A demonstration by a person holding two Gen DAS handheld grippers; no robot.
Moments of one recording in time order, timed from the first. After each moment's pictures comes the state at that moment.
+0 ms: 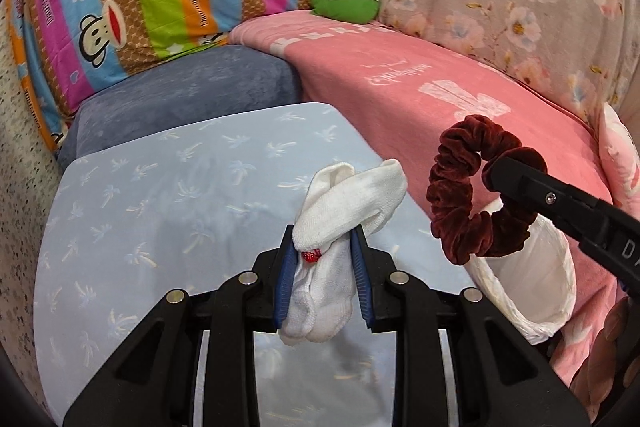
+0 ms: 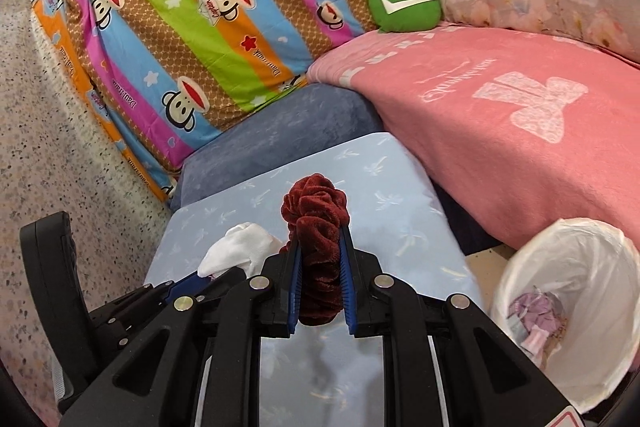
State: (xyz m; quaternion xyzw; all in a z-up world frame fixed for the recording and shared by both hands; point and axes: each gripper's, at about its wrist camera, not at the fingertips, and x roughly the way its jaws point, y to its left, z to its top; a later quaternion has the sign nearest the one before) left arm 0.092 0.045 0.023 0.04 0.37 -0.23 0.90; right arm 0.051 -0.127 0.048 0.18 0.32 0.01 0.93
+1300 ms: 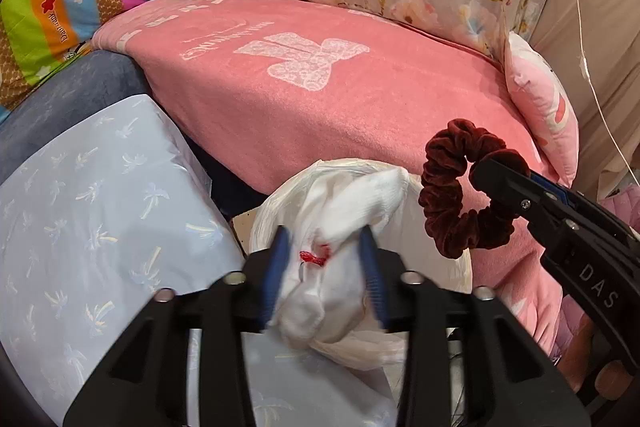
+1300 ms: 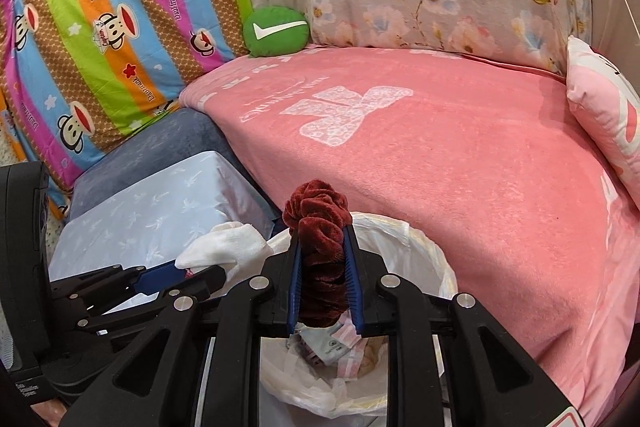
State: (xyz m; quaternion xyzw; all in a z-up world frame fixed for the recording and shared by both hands) left arm 0.029 -0.137 0.004 0.08 0.40 -0.38 0.83; right arm -0.066 -0.319 0.035 0.14 0.31 -0.17 0.92
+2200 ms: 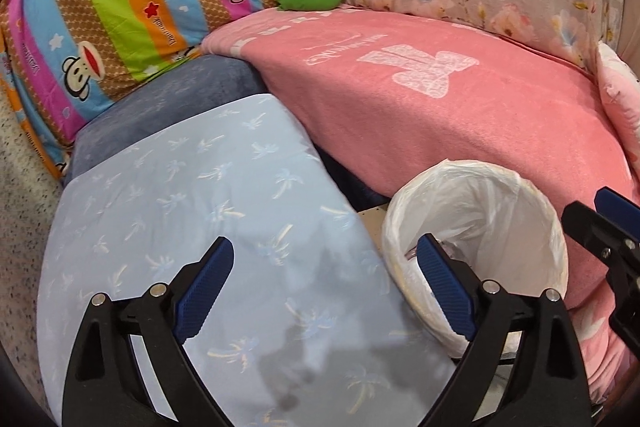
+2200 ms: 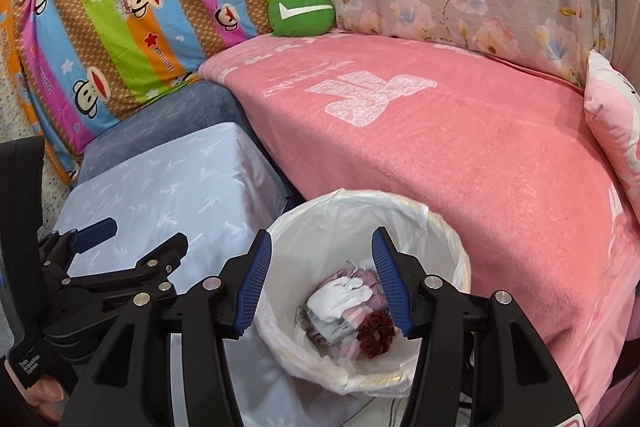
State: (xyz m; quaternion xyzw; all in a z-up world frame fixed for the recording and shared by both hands) left arm 0.020 -0.090 0.004 0.12 0.36 -0.19 0.90; right arm -0.071 -0.291 0.032 0.10 0.35 -0.14 0.92
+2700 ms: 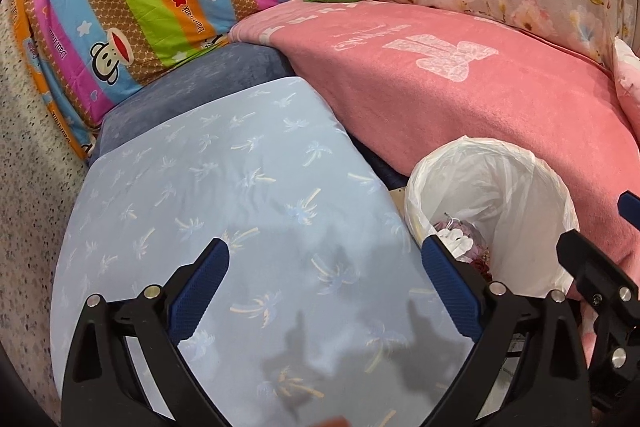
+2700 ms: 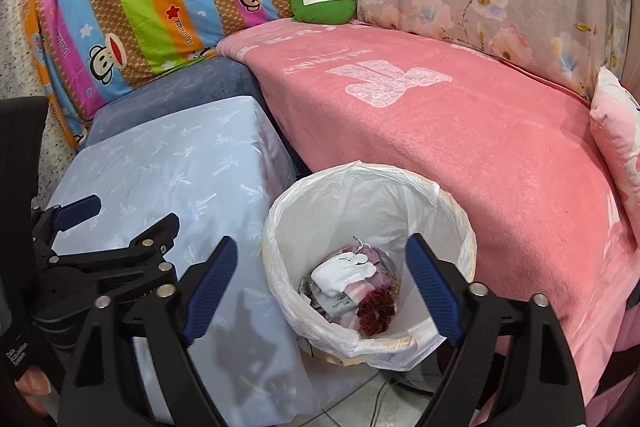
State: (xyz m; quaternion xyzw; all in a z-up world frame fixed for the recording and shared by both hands) left arm -0.004 -0.070 -0.001 0.13 0.37 -0.15 0.91; right arm -0.095 -0.260 0.018 0.07 0.36 -0.12 0.92
